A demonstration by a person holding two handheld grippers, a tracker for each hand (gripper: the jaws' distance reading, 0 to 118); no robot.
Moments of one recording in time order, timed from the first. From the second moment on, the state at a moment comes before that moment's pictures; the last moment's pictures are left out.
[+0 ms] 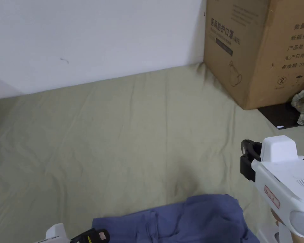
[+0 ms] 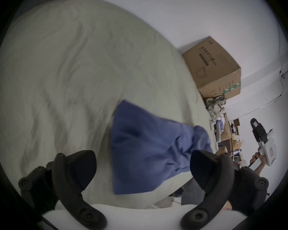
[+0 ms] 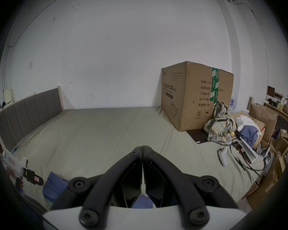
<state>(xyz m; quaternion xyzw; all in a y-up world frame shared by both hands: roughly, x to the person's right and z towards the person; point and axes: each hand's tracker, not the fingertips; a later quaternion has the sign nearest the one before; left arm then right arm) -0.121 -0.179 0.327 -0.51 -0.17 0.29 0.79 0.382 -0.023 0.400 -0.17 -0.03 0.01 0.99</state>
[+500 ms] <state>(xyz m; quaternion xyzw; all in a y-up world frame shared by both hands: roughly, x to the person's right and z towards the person) -0.095 -0.199 0.327 -0.49 -0.16 0.22 0.83 0.383 -0.031 0.397 -0.19 -0.03 0.00 0.98</state>
